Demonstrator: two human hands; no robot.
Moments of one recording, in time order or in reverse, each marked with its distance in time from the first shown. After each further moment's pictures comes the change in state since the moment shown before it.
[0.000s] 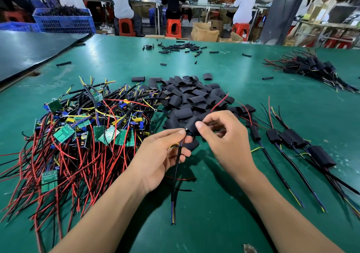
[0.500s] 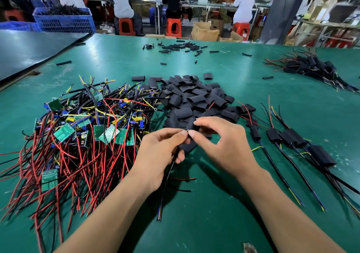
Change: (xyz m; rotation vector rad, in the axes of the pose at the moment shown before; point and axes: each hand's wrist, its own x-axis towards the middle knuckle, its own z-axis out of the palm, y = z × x) left_hand -0.001 -0.007 0.004 0.108 0.062 0.177; right_hand -0.001 0.001 -0.005 -0.235 -0.117 -0.254
